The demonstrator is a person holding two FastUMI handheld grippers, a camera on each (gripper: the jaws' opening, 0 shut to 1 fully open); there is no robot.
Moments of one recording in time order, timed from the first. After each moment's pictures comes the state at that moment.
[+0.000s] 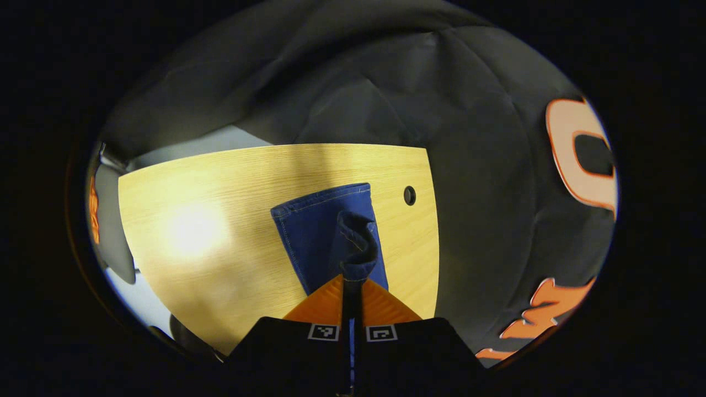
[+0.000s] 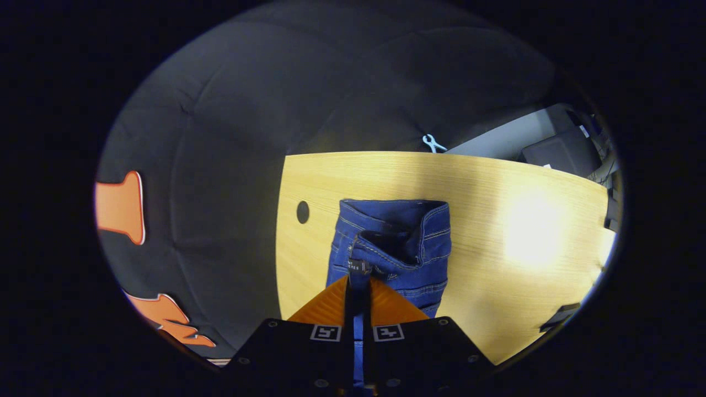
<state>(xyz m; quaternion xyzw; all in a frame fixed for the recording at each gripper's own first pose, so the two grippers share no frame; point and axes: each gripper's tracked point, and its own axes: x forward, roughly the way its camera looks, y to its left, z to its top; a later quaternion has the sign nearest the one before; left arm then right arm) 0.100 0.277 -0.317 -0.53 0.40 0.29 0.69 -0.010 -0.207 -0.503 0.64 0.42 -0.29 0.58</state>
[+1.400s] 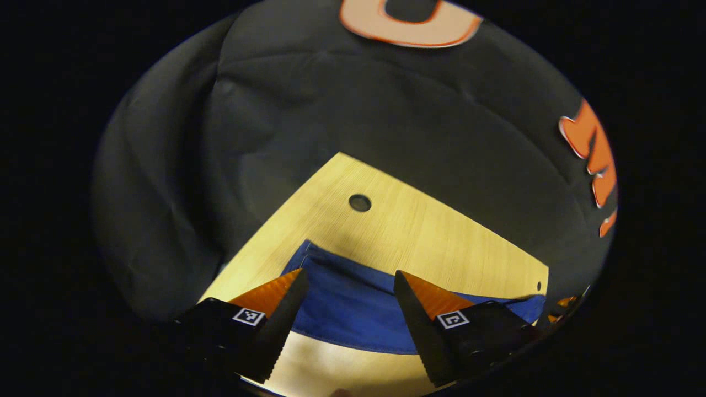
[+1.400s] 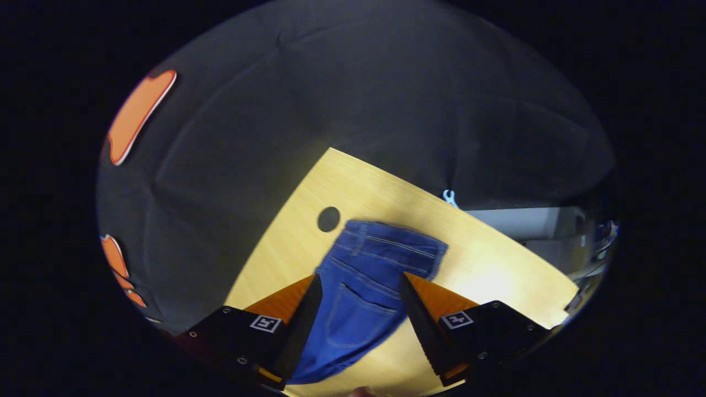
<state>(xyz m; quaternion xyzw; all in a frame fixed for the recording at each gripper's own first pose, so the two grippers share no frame) 0.212 0.238 -0.308 -0.08 0.40 0.11 0.91 0.059 -0.220 -0.507 0.42 0.50 -0.25 0.72</state>
